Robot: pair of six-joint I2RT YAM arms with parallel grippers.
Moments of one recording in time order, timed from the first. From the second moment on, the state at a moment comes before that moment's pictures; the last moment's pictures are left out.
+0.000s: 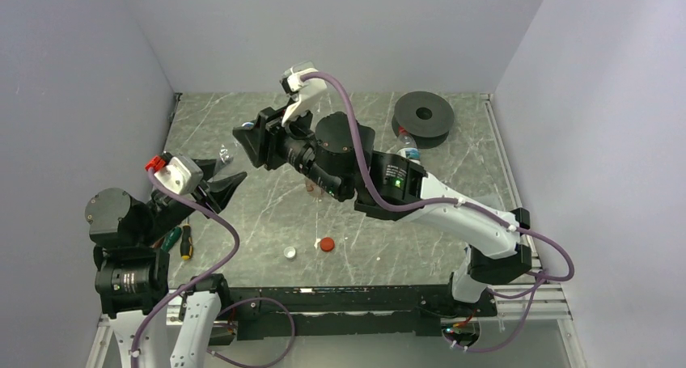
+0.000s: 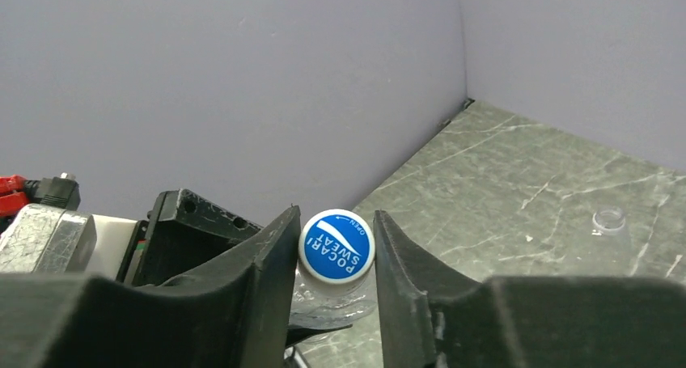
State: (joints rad) left arm 0.11 0.53 1.16 -0.53 0.86 0.11; right arm 1.33 1.68 2.13 -0.37 0.47 0.30
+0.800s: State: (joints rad) left arm 0.11 0.61 1.15 -0.32 1.32 -0.37; right arm 1.09 1.42 1.74 -0.02 -0.40 0.31
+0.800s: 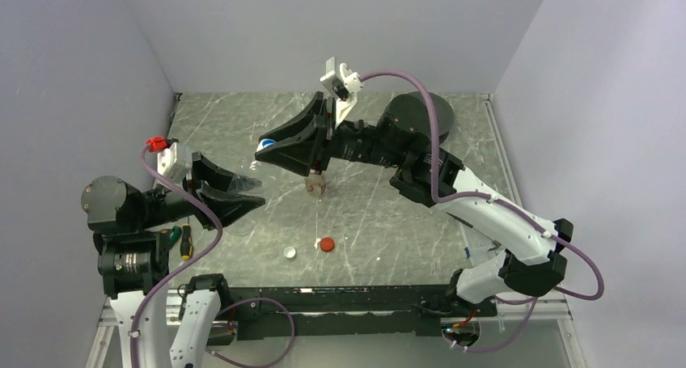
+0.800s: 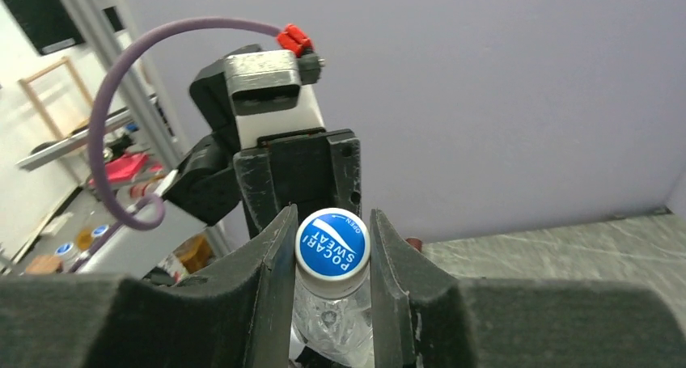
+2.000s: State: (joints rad) left arm 0.11 0.50 1.12 -0.55 0.87 0.21; right arm 1.37 1.64 2.04 -0.29 0.57 0.33
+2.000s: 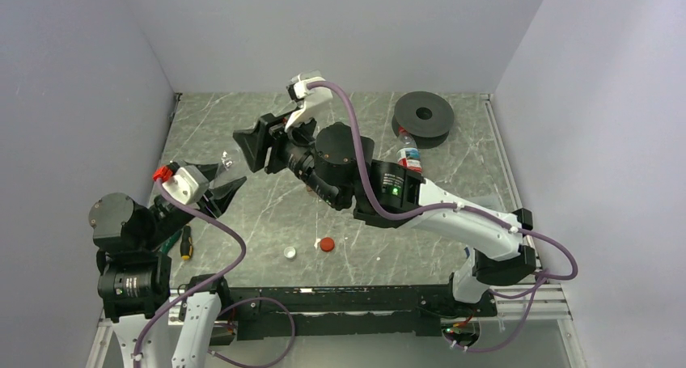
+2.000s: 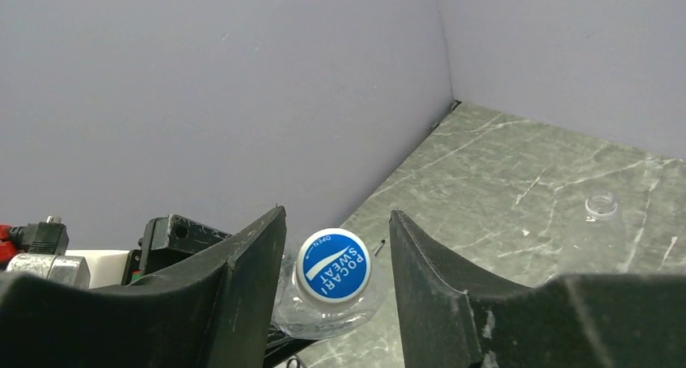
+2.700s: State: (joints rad) left arm 0.11 0.54 1.13 -0.49 1.07 -0.01; right arm 1.23 1.51 1.83 -0.16 0.07 0.34
